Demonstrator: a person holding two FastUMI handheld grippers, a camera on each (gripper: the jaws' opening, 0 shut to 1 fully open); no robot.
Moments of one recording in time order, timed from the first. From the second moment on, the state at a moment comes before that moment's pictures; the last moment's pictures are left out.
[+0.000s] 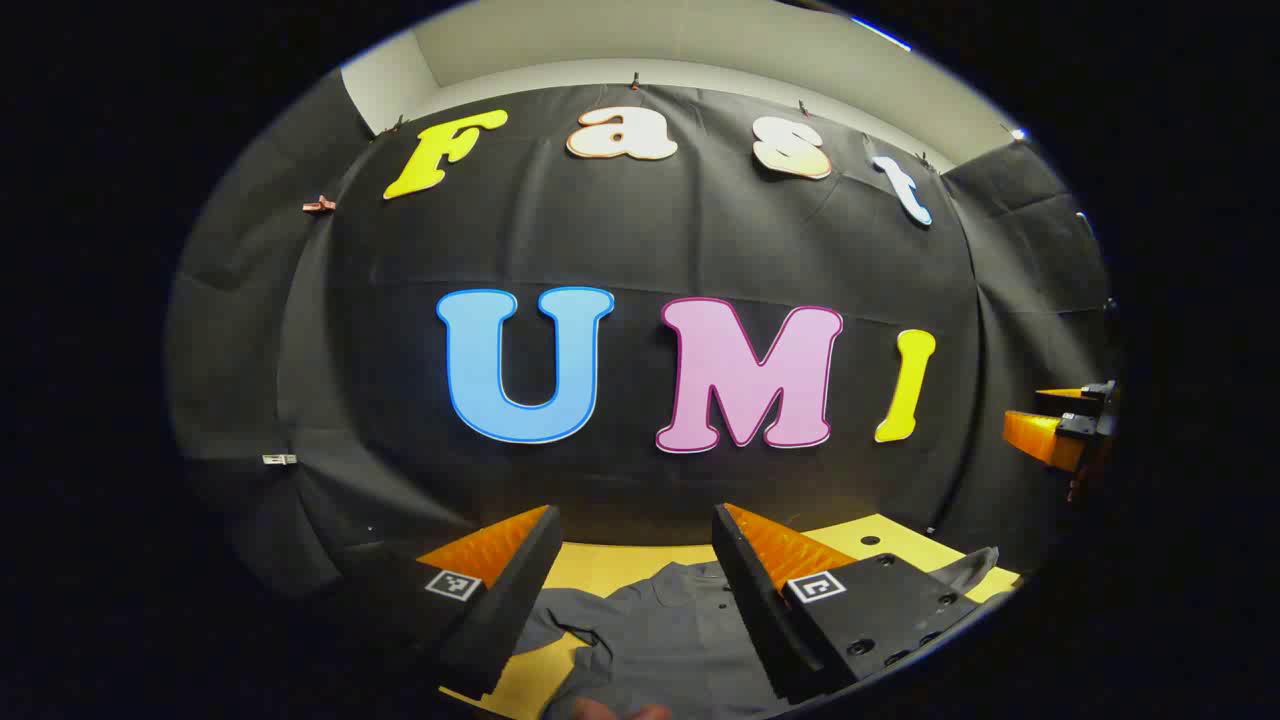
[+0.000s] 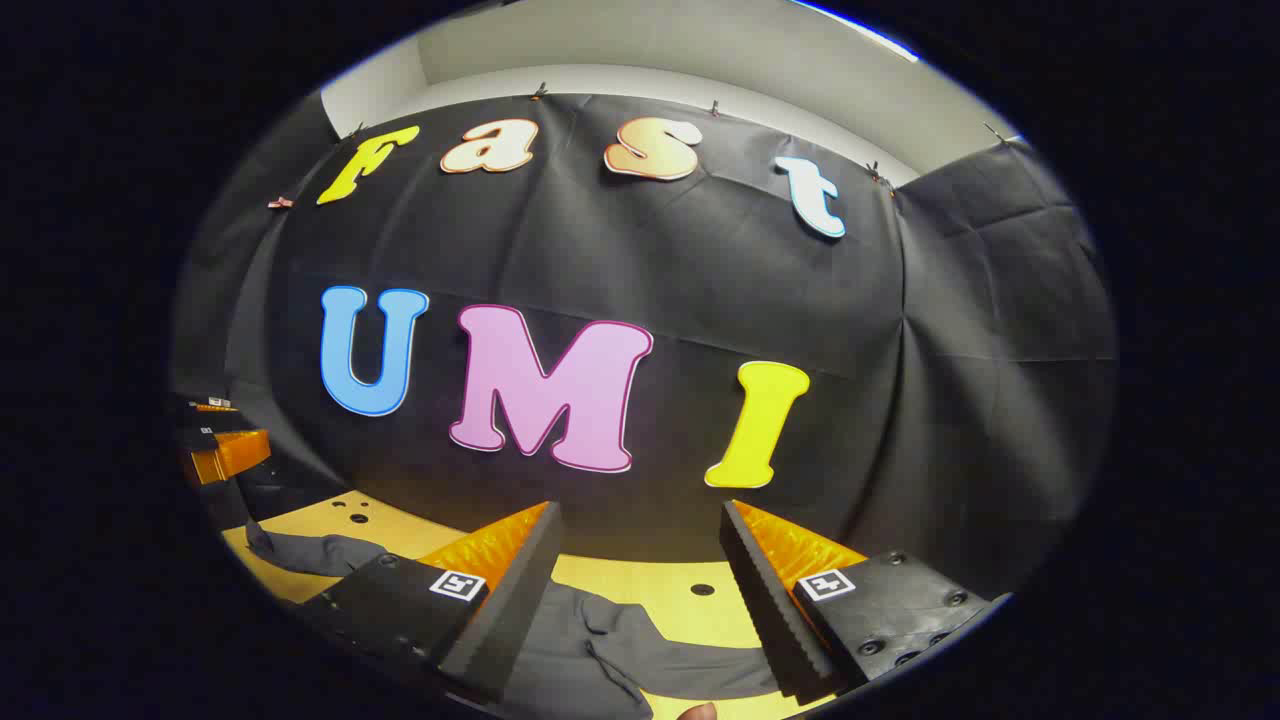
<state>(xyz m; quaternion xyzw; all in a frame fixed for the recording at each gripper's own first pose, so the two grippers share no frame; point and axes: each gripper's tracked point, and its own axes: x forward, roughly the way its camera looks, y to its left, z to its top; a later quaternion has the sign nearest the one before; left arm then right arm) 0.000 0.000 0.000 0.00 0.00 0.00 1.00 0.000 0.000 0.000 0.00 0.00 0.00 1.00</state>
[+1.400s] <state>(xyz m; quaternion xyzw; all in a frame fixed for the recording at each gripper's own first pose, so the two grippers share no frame) 0.016 -0.122 -0.034 0.04 0.06 0.04 1.00 0.033 -0.194 -0.250 0.00 0.21 -0.03 0.98</state>
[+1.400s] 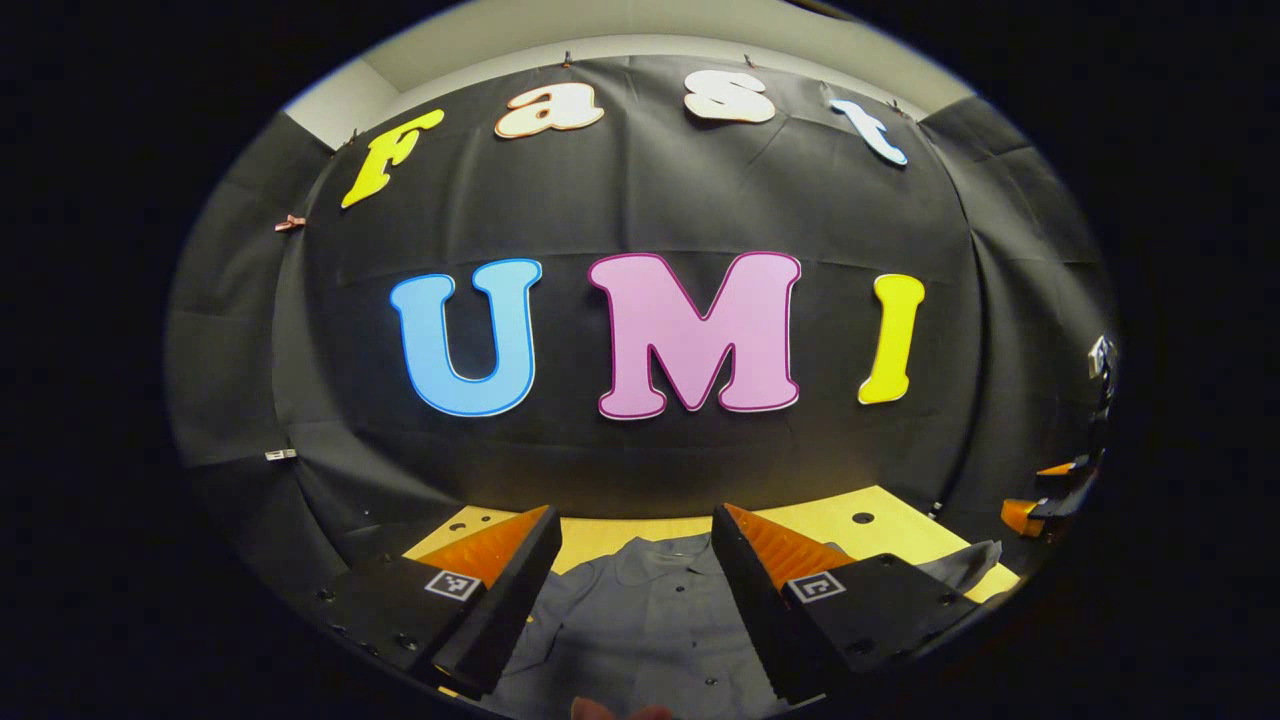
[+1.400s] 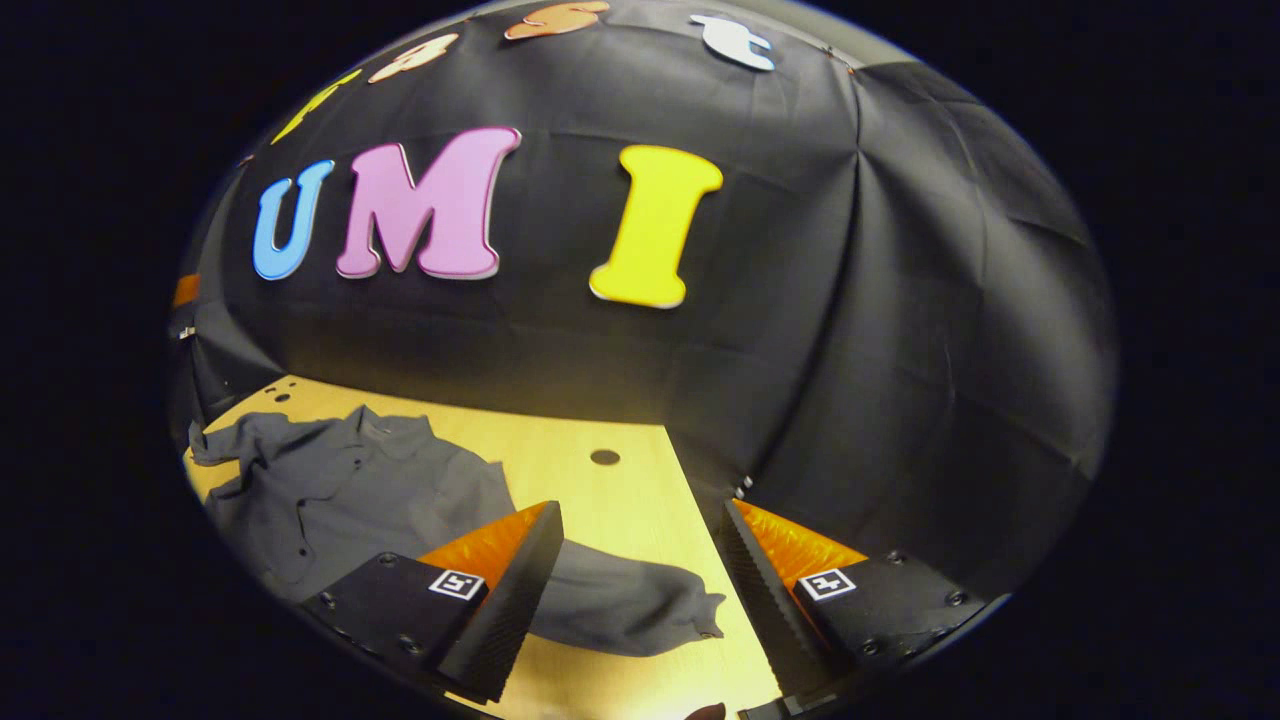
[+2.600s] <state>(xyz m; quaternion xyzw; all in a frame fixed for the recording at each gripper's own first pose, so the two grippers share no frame) -0.008 -0.094 -0.054 0.07 0.10 0.12 0.98 0.024 -0.229 -0.456 0.08 0.40 -0.04 0.91</state>
